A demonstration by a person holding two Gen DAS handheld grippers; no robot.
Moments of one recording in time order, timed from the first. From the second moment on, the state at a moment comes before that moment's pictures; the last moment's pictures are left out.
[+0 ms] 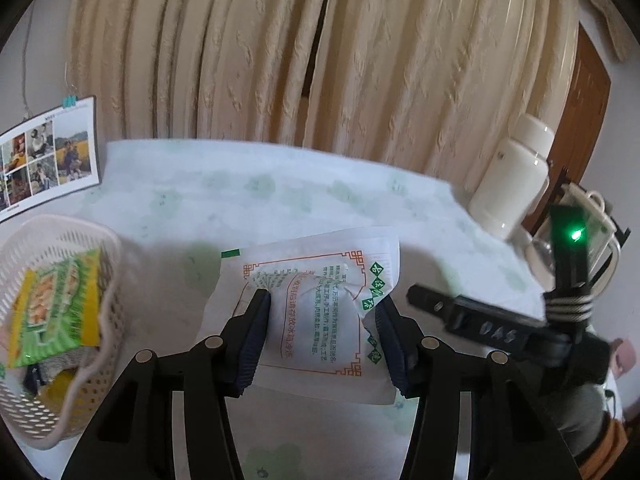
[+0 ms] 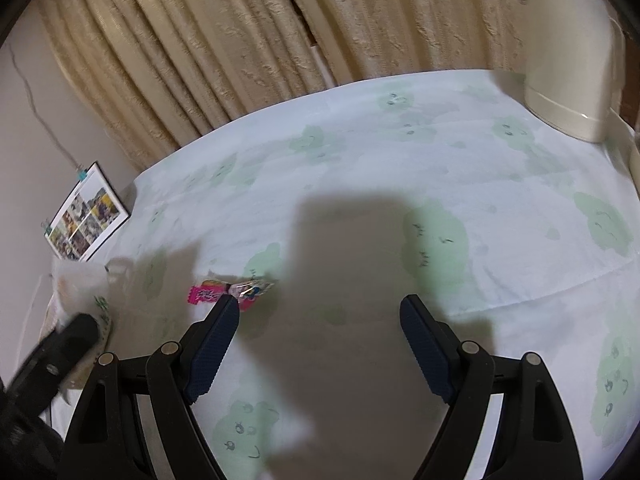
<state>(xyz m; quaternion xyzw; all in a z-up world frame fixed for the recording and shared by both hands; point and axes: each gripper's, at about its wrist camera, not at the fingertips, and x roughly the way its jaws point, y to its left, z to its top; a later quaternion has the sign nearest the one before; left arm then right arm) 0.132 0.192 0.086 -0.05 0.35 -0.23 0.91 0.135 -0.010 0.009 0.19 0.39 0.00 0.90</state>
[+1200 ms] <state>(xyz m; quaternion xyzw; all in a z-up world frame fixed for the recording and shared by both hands) 0.130 0.242 0.115 -0.11 0.31 -0.18 0.93 0.172 0.074 0.002 0.01 0.44 0.11 0.89</state>
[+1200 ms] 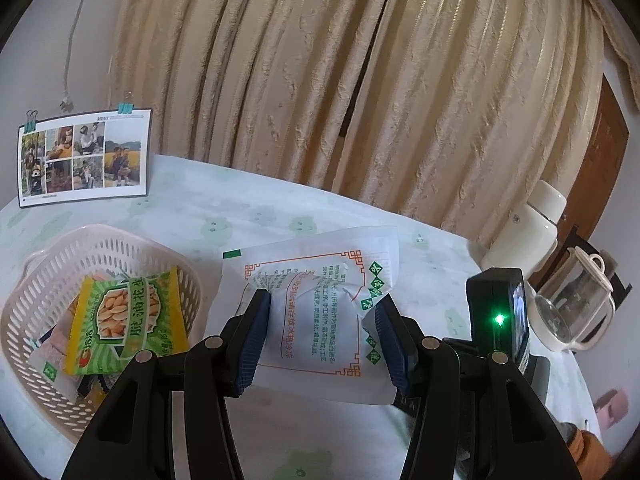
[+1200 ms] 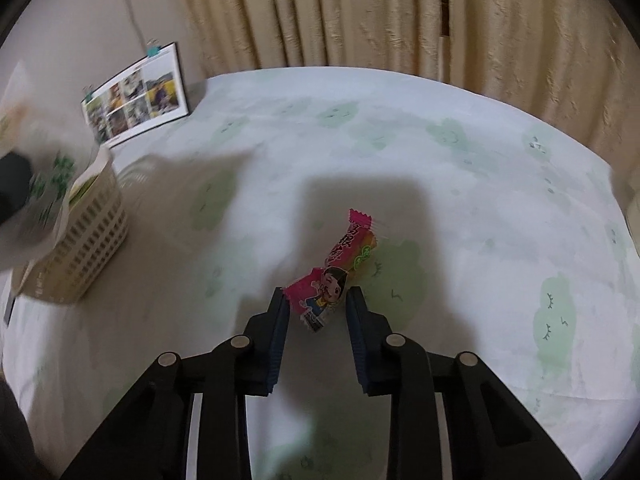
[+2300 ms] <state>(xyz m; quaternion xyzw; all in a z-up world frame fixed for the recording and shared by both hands) 0.137 0.217 0.089 -0.12 0.38 -0.20 0.90 0.173 0.047 0.003 0.04 0.42 0.05 0.91</state>
